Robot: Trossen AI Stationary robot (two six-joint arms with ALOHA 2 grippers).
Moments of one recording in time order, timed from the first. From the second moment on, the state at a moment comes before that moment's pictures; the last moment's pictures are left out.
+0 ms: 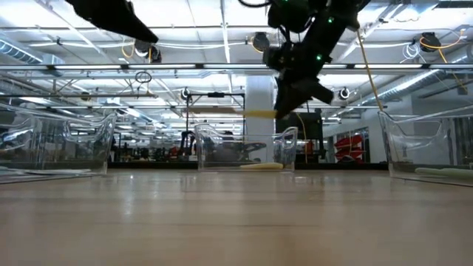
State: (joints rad) left arm -0.27 0.96 0.76 -0.37 -0.63 0.12; right arm -0.14 1.58 1.07 -0.48 0.35 -0.56
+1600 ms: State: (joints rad) left arm -0.15 1.00 0.75 -0.30 -0.57 0.17; right arm -0.57 1.78 1.26 -0.48 0.13 -0.69
